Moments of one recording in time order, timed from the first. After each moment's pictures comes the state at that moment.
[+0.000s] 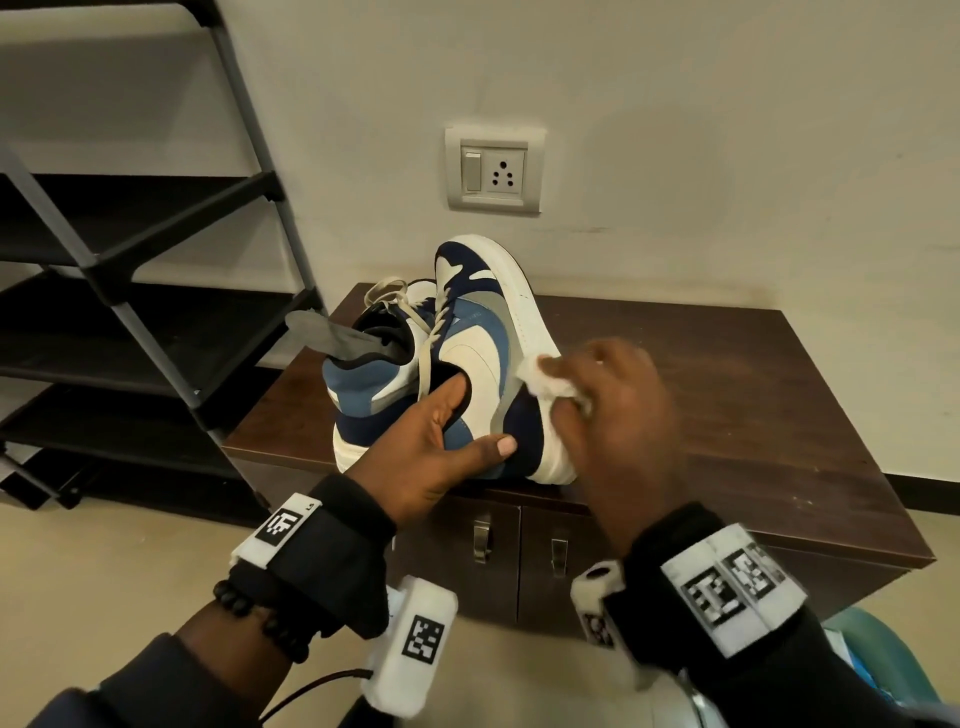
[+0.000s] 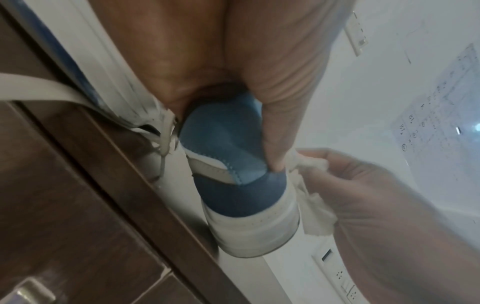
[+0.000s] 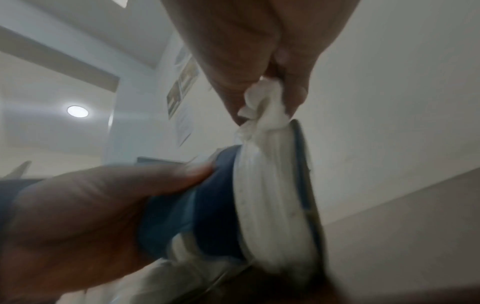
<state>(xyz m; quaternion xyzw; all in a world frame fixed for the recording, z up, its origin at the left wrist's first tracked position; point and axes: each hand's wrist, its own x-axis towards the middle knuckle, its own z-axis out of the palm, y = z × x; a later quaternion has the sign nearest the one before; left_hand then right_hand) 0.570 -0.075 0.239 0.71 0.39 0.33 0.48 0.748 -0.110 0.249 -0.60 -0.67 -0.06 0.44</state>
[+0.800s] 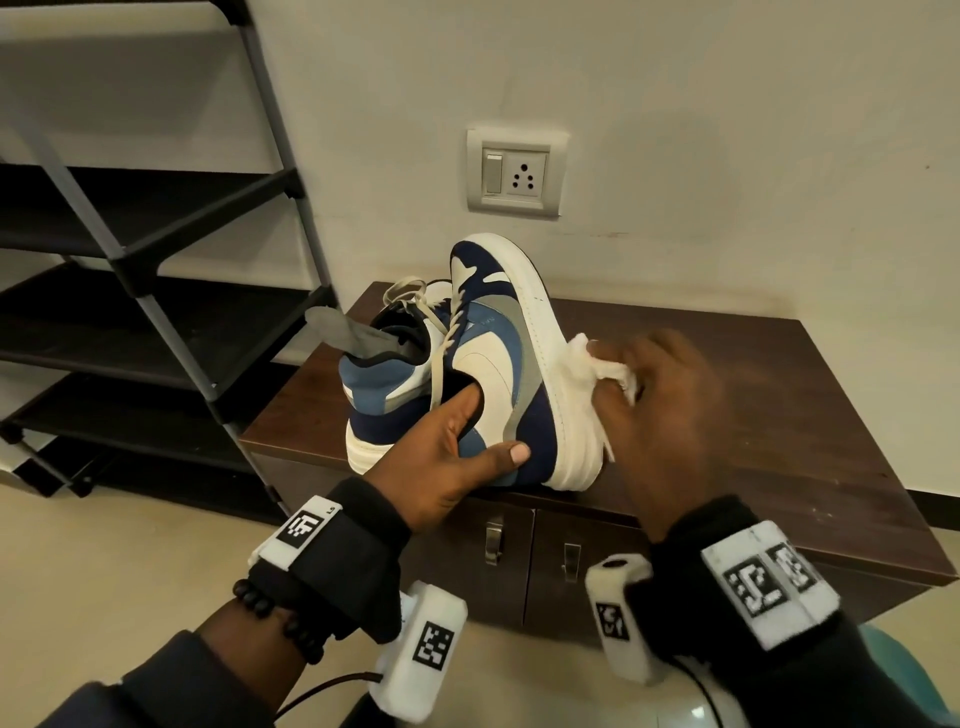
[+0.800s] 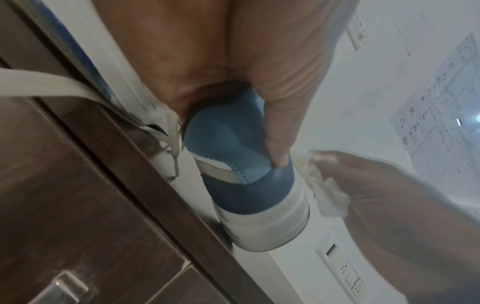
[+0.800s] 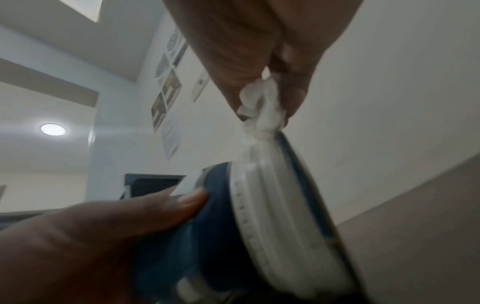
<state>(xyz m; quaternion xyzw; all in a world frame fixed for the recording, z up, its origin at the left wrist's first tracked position) 0.569 -0.080 0.240 0.72 0.37 0.34 0.48 0.752 -0.106 0.257 -0.63 -0.61 -0.03 0.48</state>
